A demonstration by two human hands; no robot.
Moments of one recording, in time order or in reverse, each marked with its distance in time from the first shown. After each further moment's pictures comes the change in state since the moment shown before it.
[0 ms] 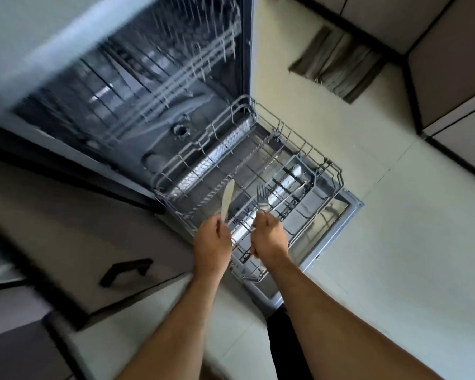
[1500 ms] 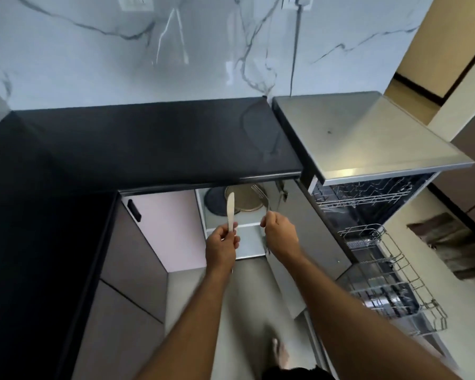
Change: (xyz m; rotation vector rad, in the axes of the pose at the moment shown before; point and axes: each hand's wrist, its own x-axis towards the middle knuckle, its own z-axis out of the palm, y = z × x) left_hand -0.246 -0.067 -0.458 -0.876 0.620 -0.150; right_hand -0.440 -0.188 0.218 -0.541 -0.305 -0.876
